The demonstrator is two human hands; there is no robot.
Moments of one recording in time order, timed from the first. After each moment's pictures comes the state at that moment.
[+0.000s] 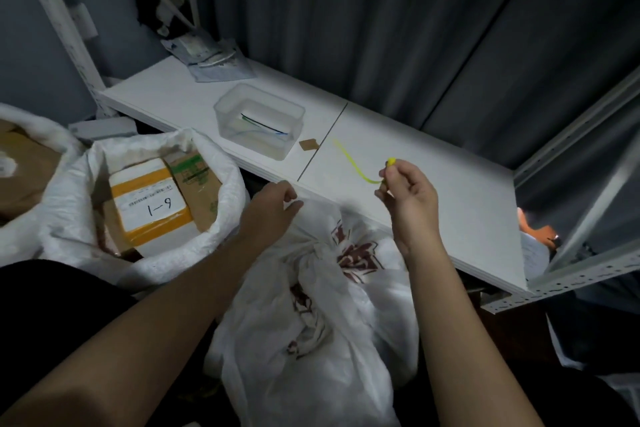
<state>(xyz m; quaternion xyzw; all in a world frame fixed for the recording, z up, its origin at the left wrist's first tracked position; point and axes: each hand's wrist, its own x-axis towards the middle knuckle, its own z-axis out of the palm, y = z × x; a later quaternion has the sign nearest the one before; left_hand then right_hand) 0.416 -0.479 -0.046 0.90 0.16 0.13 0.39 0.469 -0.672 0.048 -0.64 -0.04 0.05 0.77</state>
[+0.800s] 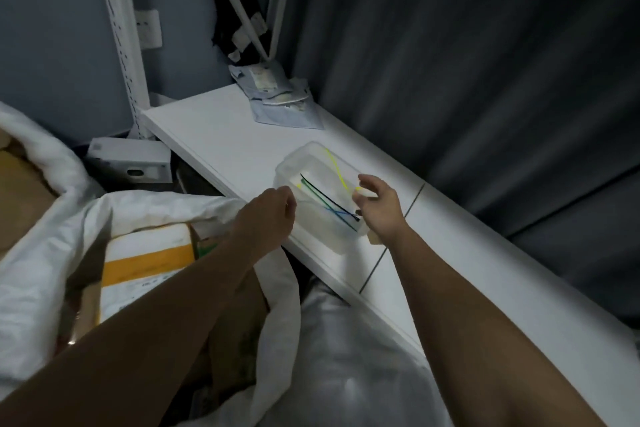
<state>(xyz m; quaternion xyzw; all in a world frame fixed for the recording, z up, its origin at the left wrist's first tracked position) 0.564 -0.239 -0.104 0.90 0.27 0.12 0.32 0.718 -0.378 -0.083 -0.85 -0.18 0.15 0.48</state>
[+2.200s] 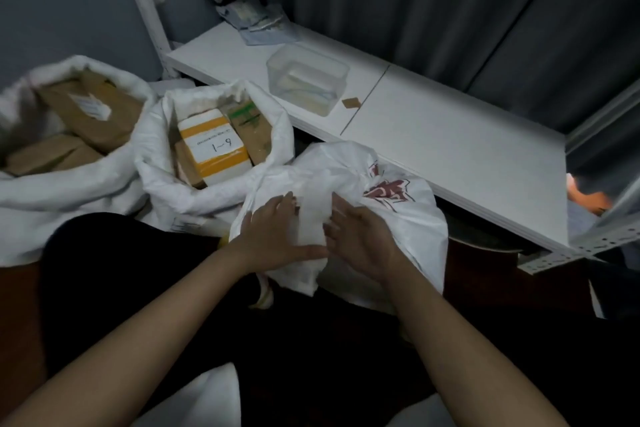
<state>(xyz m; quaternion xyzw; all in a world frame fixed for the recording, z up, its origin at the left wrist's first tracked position) 0.218 -0.504 -0.015 0.92 0.19 -0.14 0.31 0.310 -0.655 -0.024 -0.46 0.05 0.50 0.73</state>
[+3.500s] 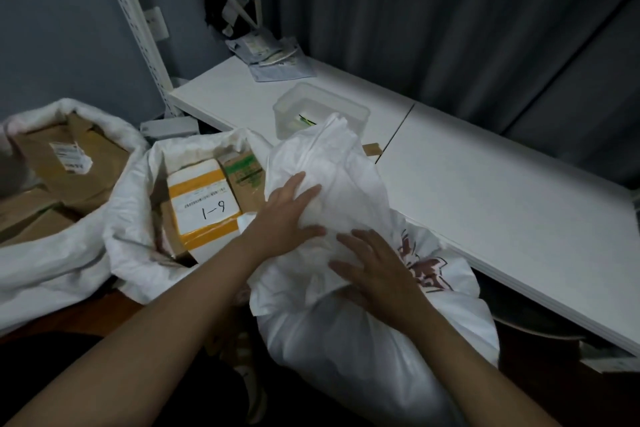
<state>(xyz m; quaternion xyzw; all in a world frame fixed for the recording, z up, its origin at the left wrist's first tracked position) 0.405 -0.388 -0.076 0.97 0.10 0.02 0.23 0.466 -0.614 -0.109 -0.77 -0.61 -0.10 0.17</state>
